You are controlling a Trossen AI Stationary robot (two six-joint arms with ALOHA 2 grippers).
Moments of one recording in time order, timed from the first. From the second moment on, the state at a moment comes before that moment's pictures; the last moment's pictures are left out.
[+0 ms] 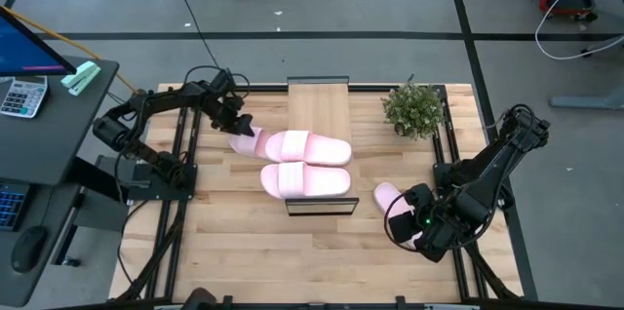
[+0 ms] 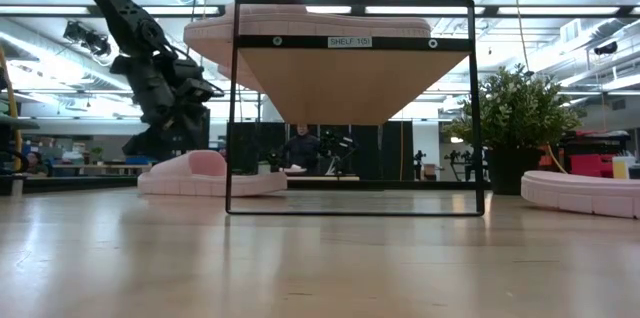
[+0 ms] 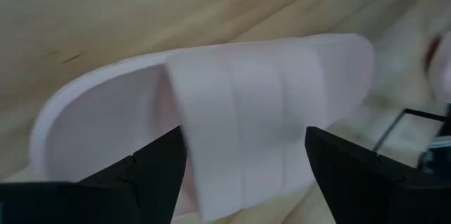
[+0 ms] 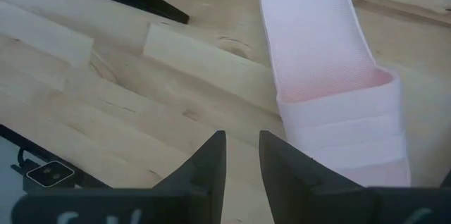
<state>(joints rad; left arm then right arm) 0.98 1.49 0.75 -0.58 0.59 -0.24 0.81 1.38 1.19 -1.20 0.31 2.05</state>
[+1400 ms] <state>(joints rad) 1.03 1.47 0.76 -0.47 0.53 -0.33 0.80 1.38 1.19 -1.20 0.37 2.05</state>
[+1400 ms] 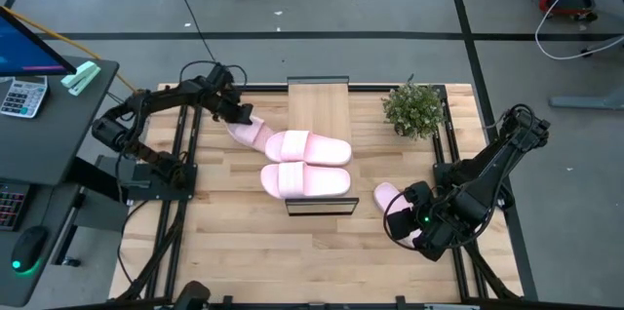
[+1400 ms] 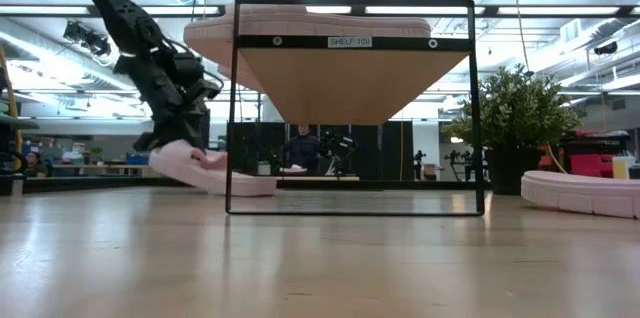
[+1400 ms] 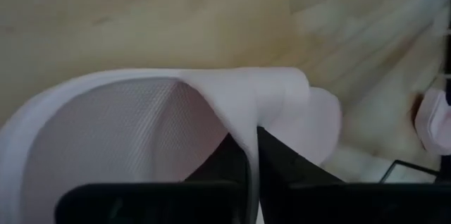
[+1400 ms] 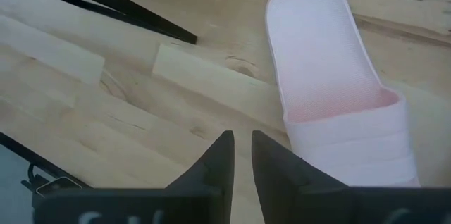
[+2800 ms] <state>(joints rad) 0.97 1.12 1.20 -0.37 0.26 -0.39 0.80 1.38 1.19 -1.20 0.44 2.01</state>
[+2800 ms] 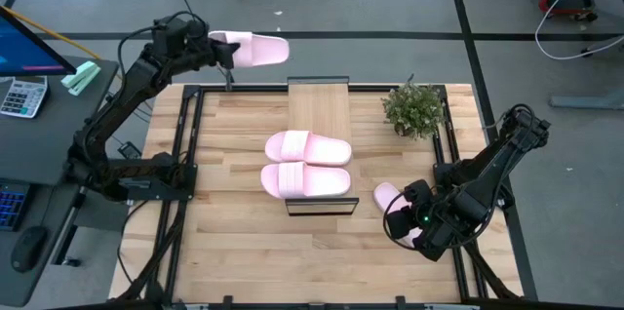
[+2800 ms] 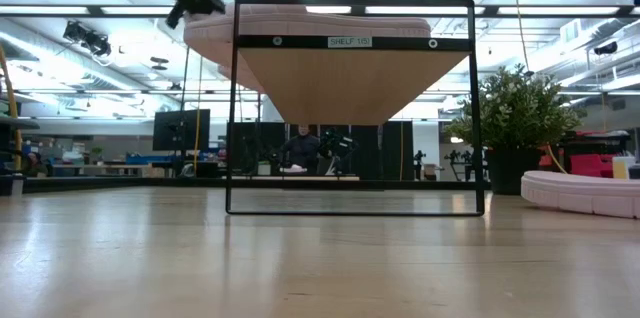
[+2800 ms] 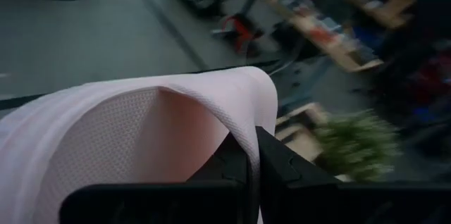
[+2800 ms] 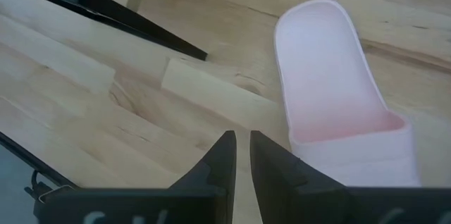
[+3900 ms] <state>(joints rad) 0.52 1.27 1.20 -0.17 0.10 -0.90 0.80 1.38 1.19 -1.20 0.44 1.96</state>
